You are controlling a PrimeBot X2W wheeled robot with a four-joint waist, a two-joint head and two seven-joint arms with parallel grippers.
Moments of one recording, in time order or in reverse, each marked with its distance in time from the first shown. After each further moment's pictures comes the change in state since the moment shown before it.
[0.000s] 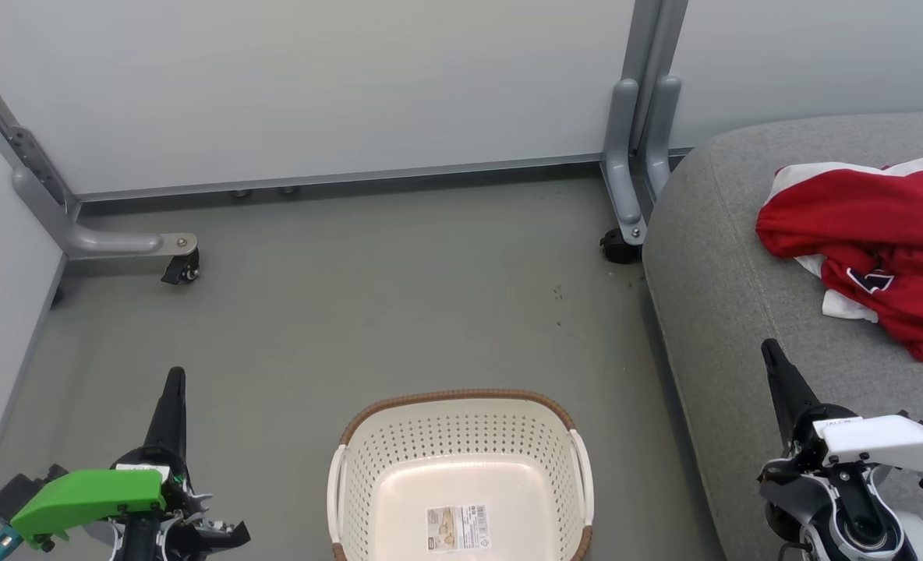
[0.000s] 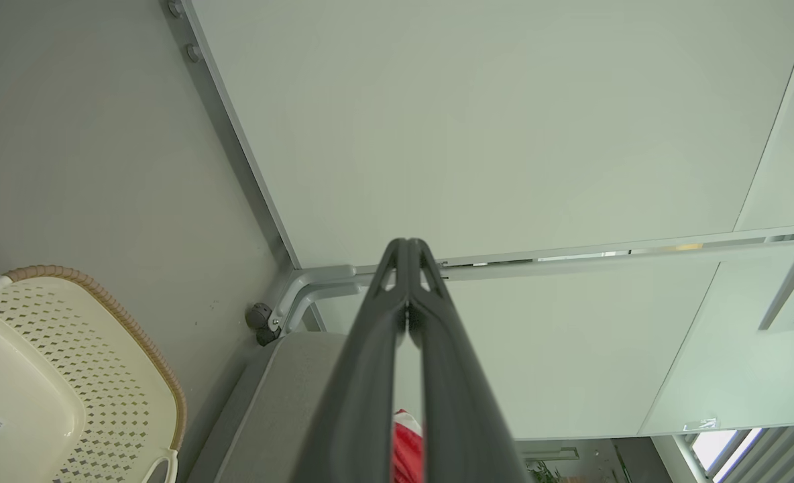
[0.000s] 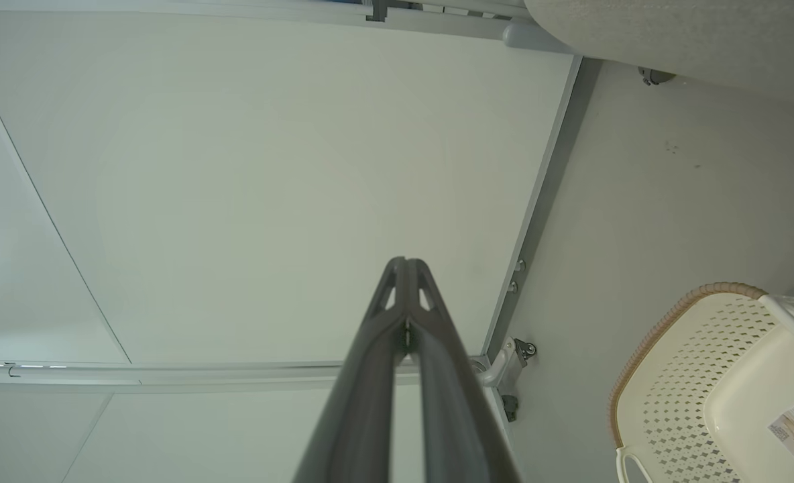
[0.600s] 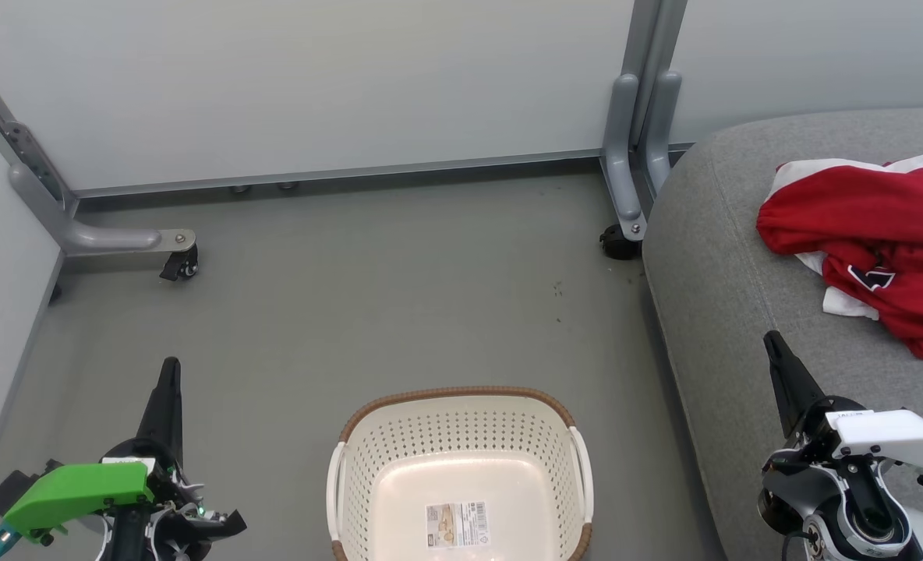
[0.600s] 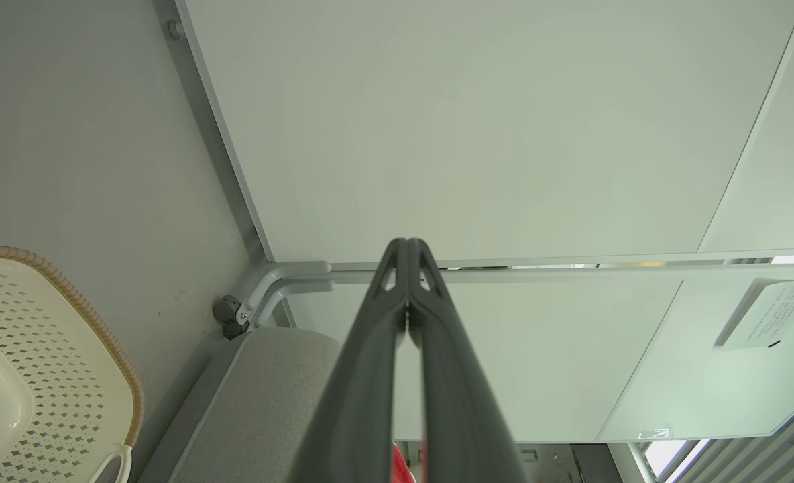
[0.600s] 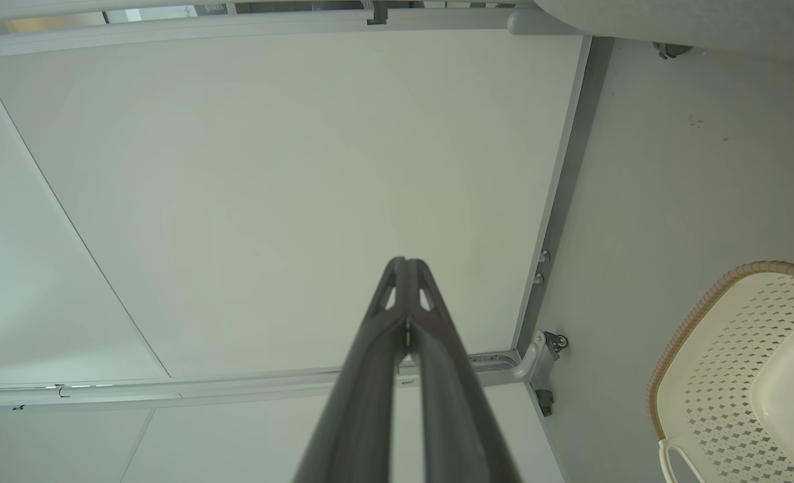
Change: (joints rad) left arm -0.019 0.000 0.015 0.006 -0.094 -0.004 0.026; right arm -0.017 0.002 -0.017 0.006 0.097 0.000 0.027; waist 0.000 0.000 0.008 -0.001
